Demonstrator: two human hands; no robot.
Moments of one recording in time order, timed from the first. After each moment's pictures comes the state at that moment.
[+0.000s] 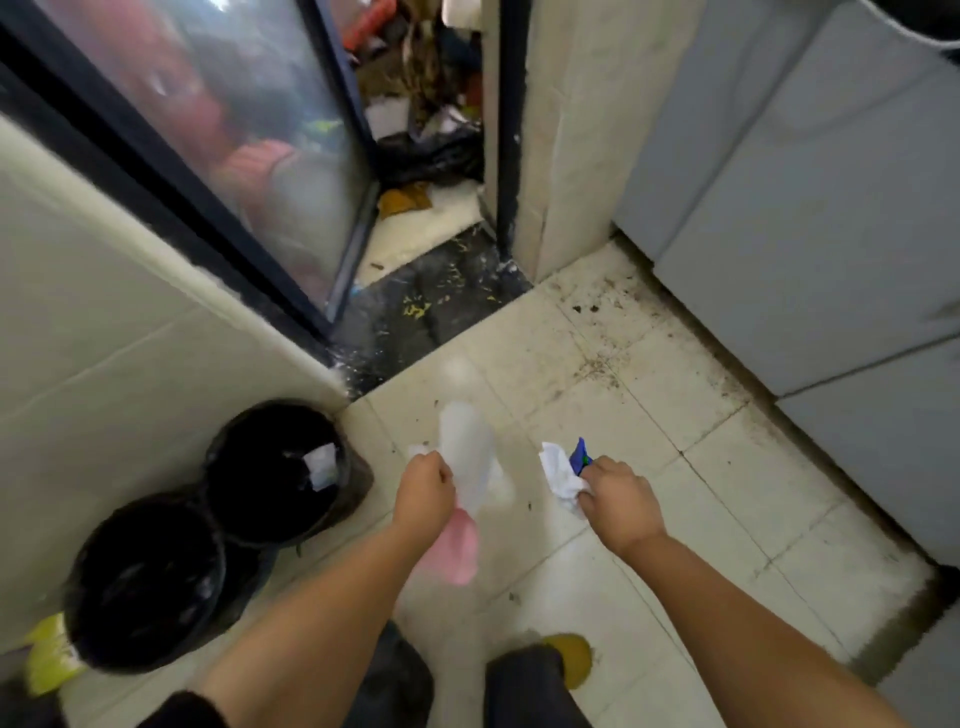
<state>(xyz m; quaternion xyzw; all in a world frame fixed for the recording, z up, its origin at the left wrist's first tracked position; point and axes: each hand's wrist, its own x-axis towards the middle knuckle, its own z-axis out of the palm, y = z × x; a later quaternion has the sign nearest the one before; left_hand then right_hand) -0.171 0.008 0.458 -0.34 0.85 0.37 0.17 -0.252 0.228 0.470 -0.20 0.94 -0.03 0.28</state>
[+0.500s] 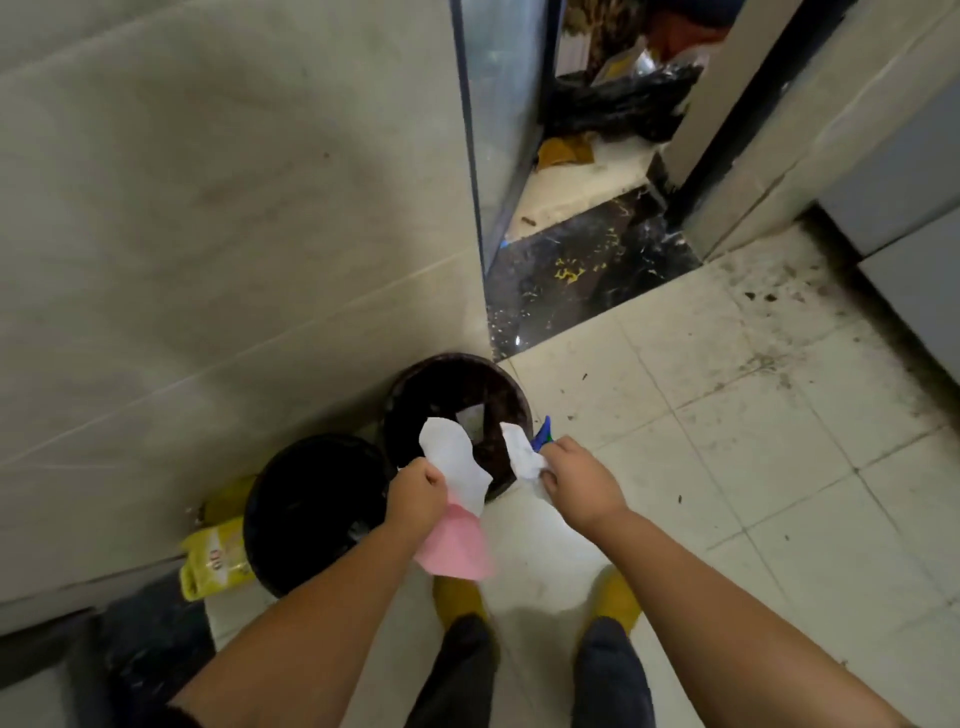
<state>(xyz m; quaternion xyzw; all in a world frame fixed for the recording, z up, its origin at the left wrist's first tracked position) 0.001 -0.280 0.413 -0.48 0.76 0.39 0.19 -0.116 -0.109 0.427 -0.28 0.88 -0.13 0.37</state>
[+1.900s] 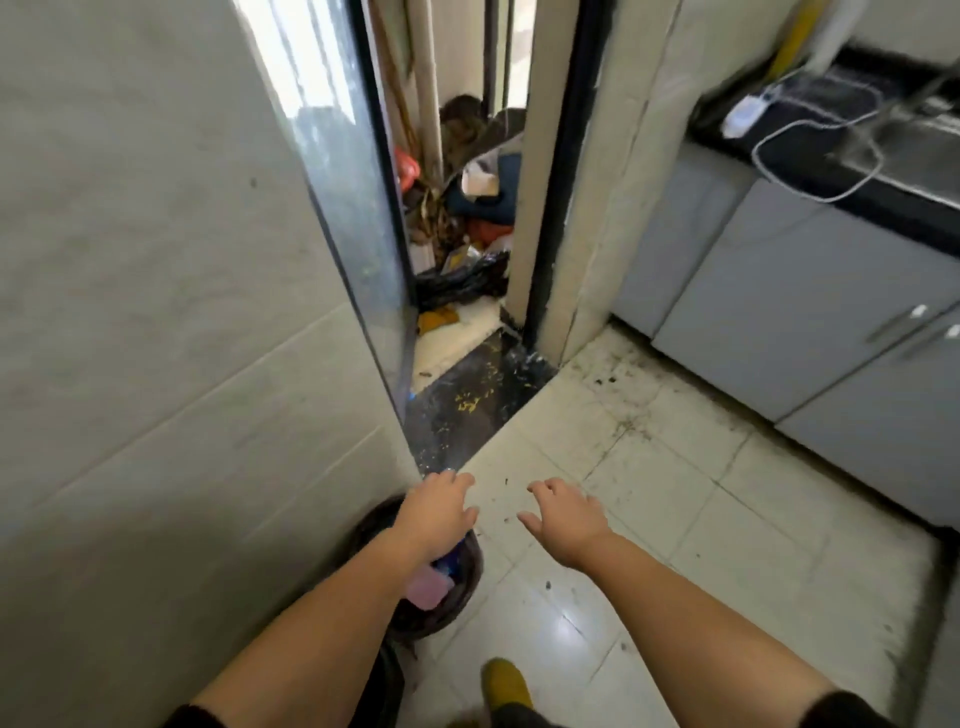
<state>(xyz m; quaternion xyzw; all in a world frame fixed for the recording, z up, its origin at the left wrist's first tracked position) -0.096 -0.249 0.647 -0.02 0.95 0.16 0.25 -0.119 -0.069 0.638 -0.11 0.94 -0.08 0.30</state>
